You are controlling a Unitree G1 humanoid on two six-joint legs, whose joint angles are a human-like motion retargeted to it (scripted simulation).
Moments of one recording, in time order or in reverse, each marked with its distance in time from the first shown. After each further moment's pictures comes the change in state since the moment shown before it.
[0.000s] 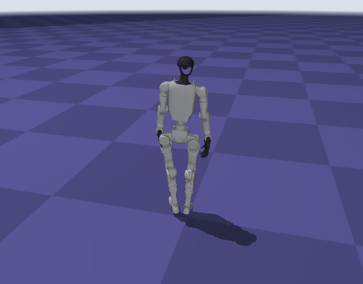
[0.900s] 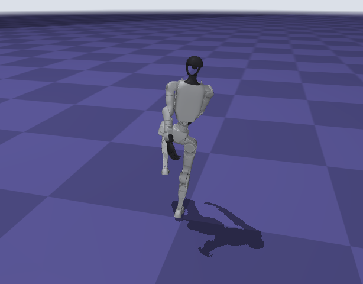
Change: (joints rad) left arm 0.472 -0.030 0.168 0.179 0.190 0.045 0.013; right arm -0.604 0.153 0.178 -0.102 0.167 -0.069 -0.031; waist 0.471 -0.141 0.092; left_leg -1.142 0.207 0.013 1.663 0.062 -0.157; right_leg -0.040 -0.190 0.083 0.044 -0.046 -0.085
